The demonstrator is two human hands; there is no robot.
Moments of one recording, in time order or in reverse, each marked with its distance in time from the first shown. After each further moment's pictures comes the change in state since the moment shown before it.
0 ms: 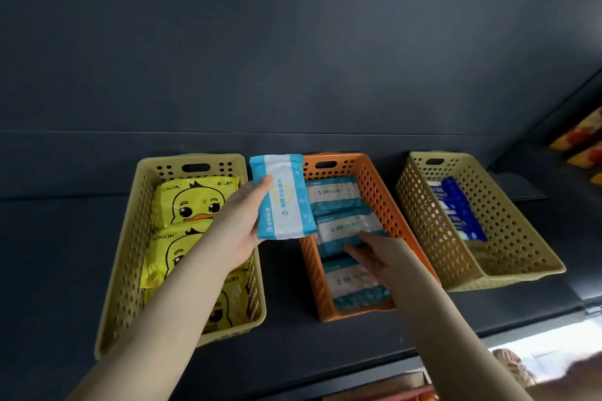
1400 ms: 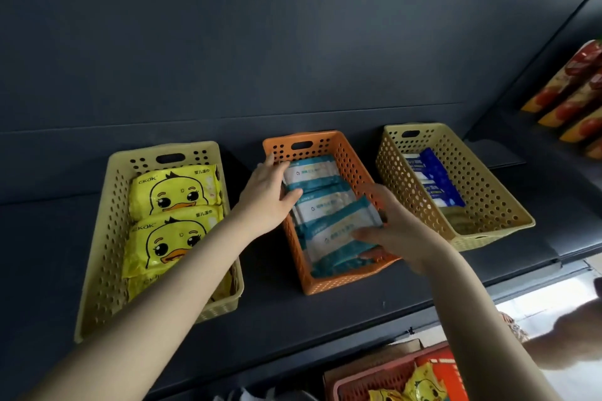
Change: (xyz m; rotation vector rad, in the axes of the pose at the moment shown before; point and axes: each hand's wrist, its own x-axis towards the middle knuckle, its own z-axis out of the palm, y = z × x) left_hand 0.040 -0.043 0.026 1.450 -0.106 0.488; right_hand -0.058 -0.019 -0.061 -0.627 -0.387 -0.424
